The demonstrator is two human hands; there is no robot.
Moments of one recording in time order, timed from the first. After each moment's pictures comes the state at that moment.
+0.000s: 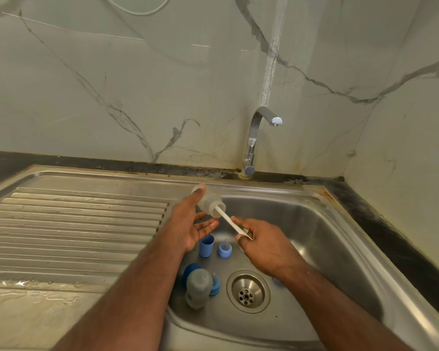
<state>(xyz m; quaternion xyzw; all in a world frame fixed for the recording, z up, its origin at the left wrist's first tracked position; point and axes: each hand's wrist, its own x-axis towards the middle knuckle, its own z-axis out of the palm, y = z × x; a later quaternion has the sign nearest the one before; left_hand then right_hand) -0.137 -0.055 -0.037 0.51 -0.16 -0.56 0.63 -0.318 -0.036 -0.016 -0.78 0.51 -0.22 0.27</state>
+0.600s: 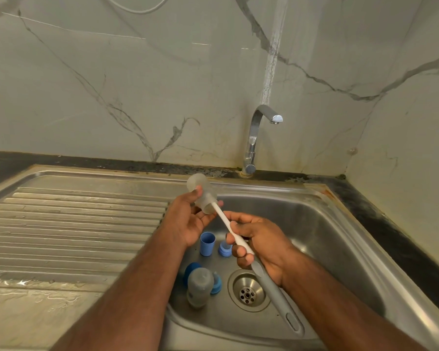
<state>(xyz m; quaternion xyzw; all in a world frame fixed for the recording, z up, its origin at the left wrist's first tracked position) -0.133 -0.052 -0.029 0.36 -0.11 -0.60 0.70 -0.307 -0.031 -0.007 -0.46 0.40 -0.30 0.74</state>
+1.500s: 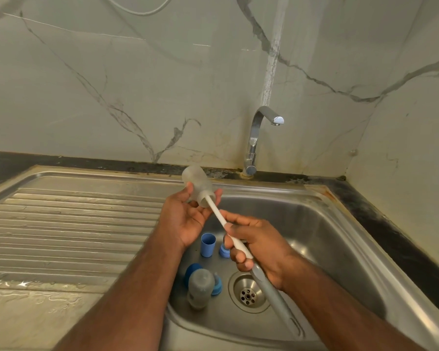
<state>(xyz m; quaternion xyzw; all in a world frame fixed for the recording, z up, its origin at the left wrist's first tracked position) -0.127 -0.045 -0.021 0.23 -0.08 -0.65 0.72 -0.304 -0.024 -0.004 -0.53 0.38 -0.31 0.69</state>
